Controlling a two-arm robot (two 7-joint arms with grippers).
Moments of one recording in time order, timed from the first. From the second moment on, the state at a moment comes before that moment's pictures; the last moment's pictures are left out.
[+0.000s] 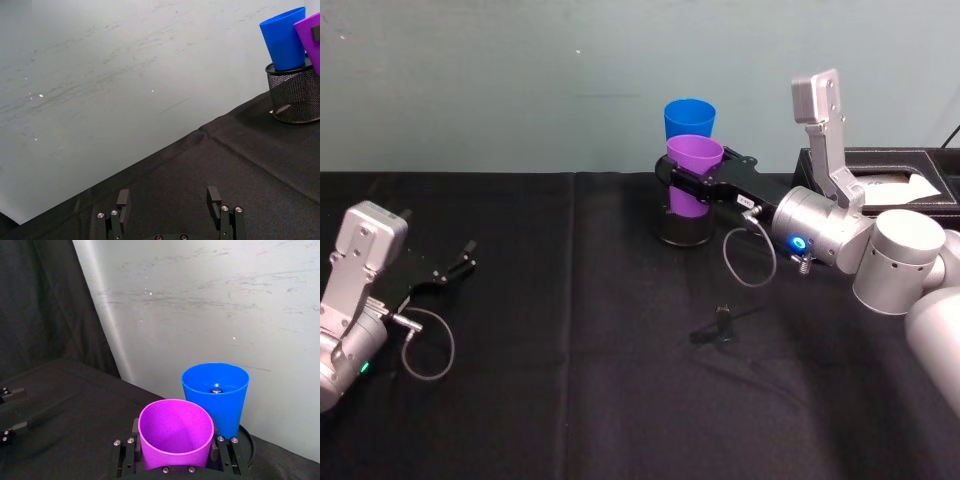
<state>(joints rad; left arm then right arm) -0.20 0.60 0.45 -1.41 -0.25 -0.12 0.03 0.64 0.23 -0.41 -0.96 0.45 0.04 0.54</state>
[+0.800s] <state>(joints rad) -0.20 0.60 0.45 -1.41 -0.25 -0.12 0.03 0.64 0.23 -0.41 -0.96 0.45 0.04 0.54</state>
